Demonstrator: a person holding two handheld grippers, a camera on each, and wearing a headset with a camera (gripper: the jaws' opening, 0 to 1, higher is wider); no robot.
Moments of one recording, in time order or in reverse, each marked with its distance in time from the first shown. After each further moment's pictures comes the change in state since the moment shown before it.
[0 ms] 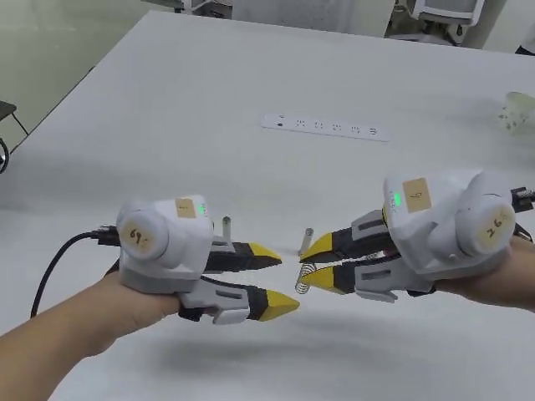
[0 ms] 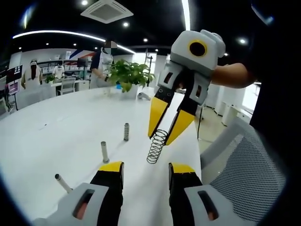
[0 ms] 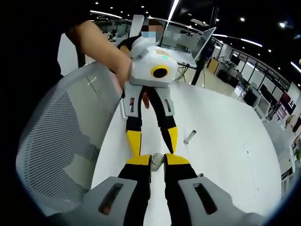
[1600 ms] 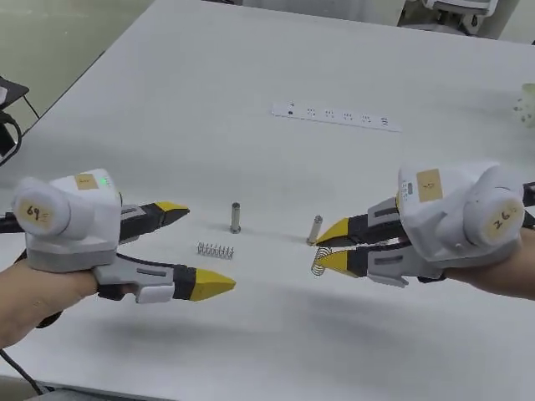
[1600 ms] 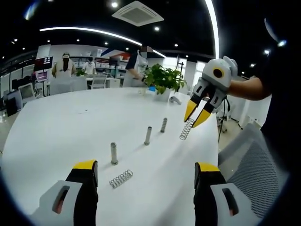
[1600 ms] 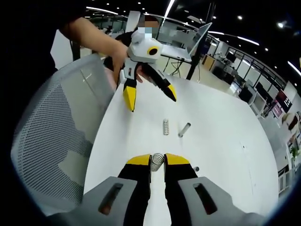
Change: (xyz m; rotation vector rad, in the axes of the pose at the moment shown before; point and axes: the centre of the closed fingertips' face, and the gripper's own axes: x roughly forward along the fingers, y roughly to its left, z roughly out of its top) left arm -0.088 0.057 -0.024 -0.134 -0.048 0.265; right arm 0.001 -0.010 -0.016 0.006 0.038 -0.051
